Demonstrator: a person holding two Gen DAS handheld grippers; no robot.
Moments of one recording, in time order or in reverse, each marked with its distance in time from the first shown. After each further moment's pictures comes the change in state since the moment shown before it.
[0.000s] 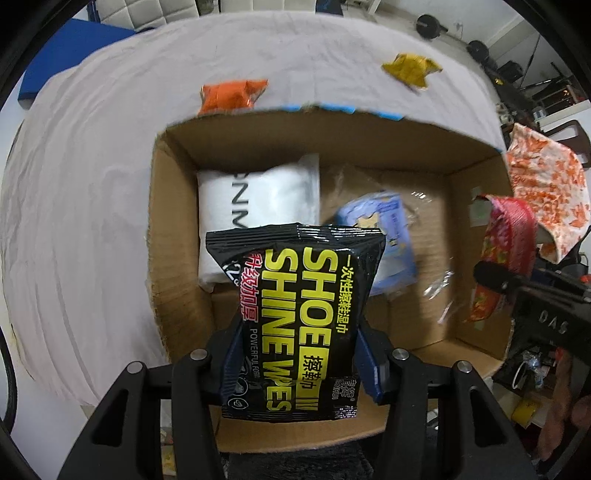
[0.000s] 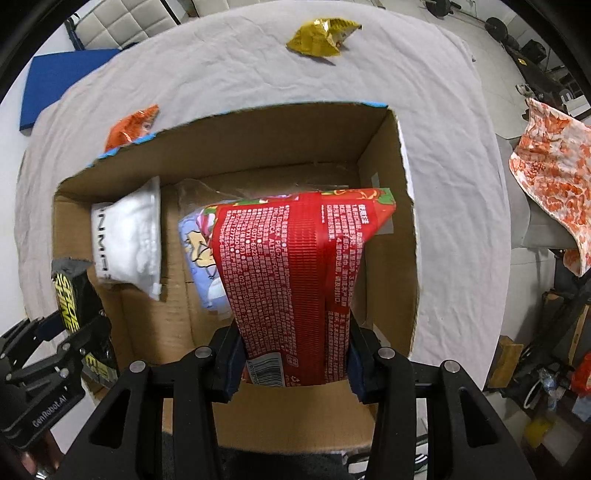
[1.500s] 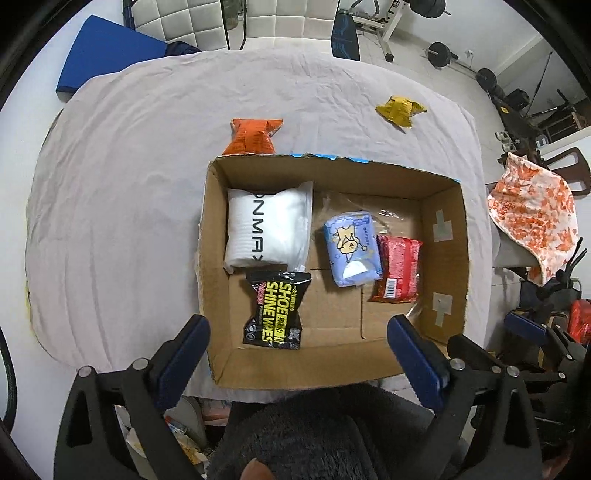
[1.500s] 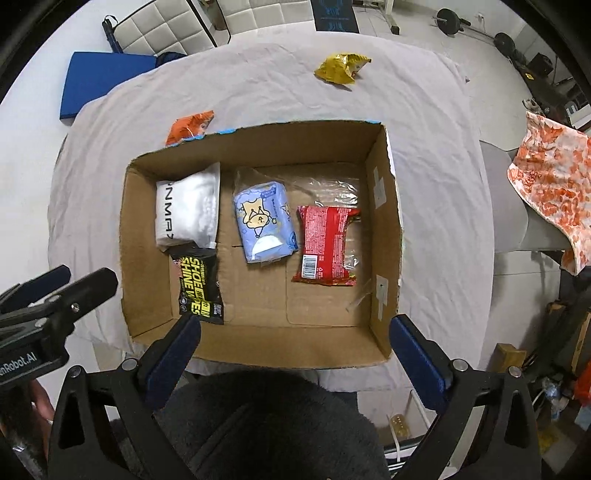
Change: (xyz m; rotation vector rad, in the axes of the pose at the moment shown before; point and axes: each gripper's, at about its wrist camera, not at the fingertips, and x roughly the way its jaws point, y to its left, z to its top) left arm -0.096 -0.012 -0.029 -0.085 -0.089 0.005; right arm -0.095 0.009 -0.064 -0.051 -0.068 0.069
